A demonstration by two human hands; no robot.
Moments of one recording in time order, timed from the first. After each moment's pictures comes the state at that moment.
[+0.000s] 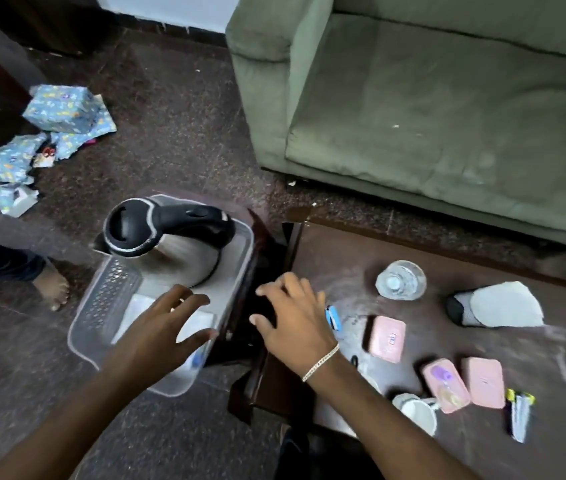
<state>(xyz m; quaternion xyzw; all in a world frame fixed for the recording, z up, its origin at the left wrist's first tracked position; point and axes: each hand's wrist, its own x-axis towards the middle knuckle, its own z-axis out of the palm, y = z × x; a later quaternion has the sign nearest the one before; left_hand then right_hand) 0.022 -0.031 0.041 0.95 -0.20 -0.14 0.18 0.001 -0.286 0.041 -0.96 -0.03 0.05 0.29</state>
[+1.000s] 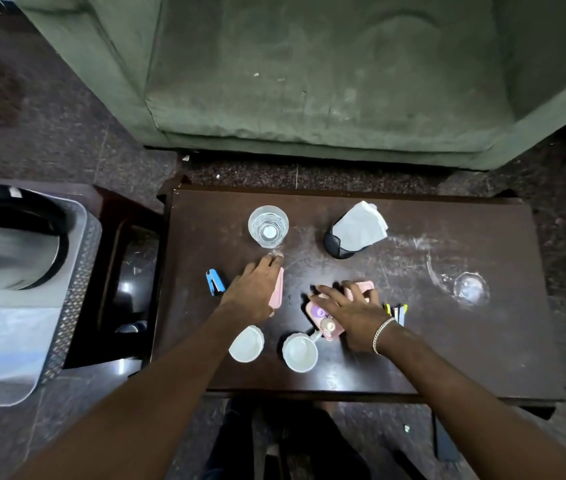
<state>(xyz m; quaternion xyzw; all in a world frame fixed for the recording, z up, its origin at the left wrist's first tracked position) -0.037 -0.390 -0.085 0.89 -0.34 -0.30 0.02 -0.170 -0.610 -0.085 -0.93 -0.06 0.36 0.08</state>
